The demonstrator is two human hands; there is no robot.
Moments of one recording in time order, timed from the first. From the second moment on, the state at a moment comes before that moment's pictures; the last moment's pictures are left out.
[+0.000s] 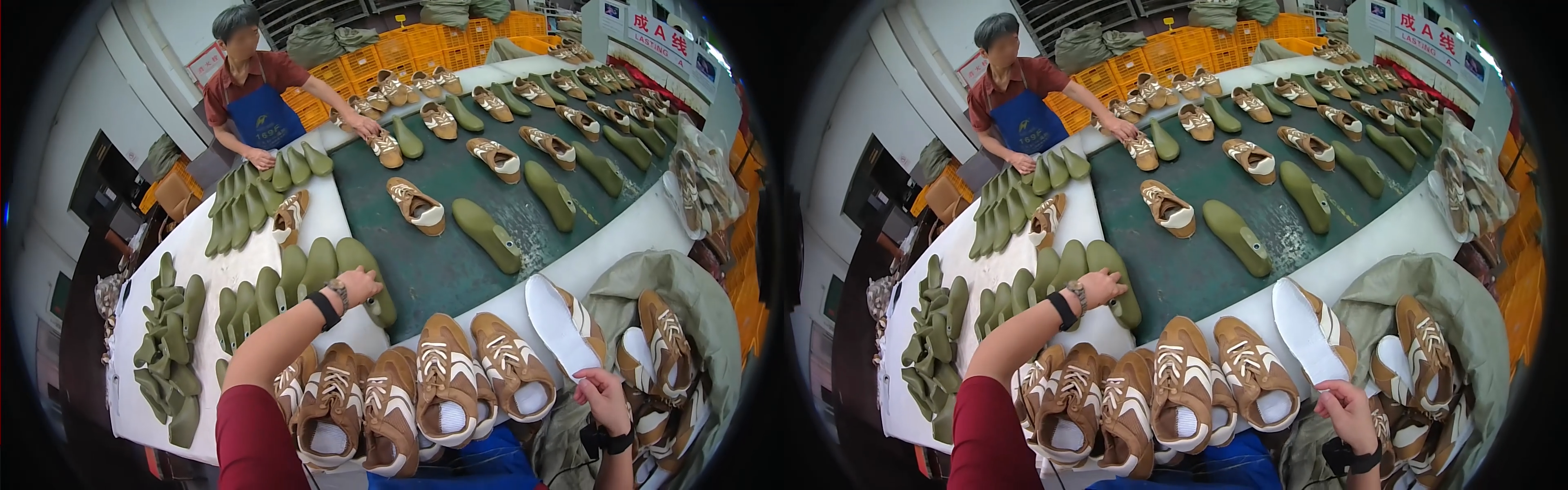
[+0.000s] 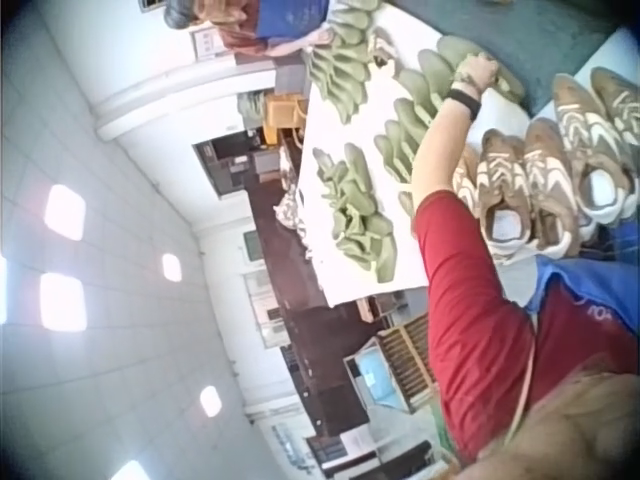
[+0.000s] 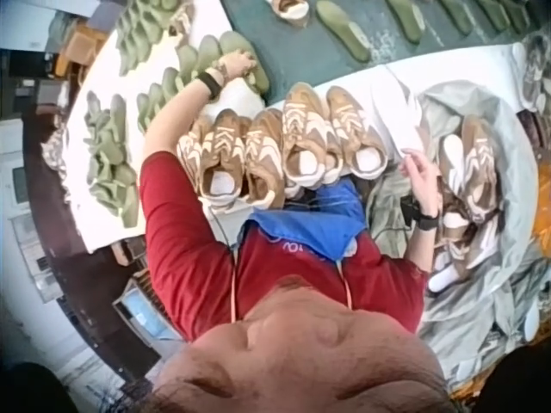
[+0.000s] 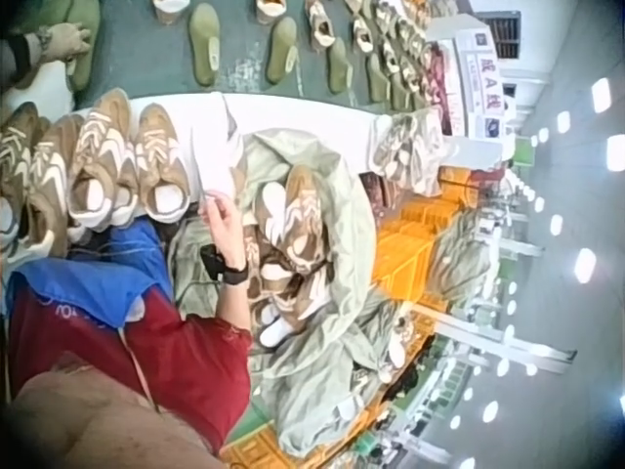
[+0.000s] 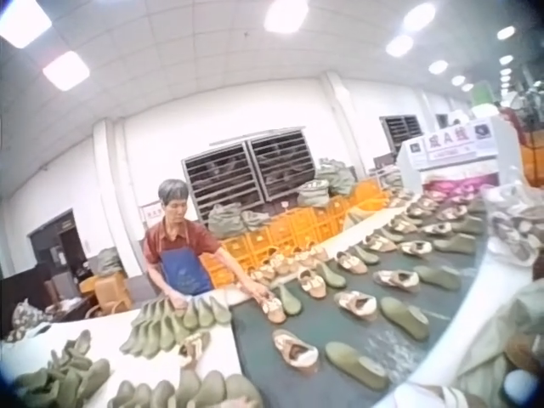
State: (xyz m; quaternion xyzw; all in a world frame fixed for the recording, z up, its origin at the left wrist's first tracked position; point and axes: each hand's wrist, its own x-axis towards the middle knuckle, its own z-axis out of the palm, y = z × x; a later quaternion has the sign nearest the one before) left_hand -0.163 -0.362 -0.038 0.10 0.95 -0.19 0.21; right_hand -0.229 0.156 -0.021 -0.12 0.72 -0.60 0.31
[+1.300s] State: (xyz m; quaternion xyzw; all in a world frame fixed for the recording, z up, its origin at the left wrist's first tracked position) left_hand 0.161 -0.165 0.062 -0.29 0.88 0.29 -0.21; right_hand -0.237 0.149 0.086 -0.27 0.73 -0.56 0.28
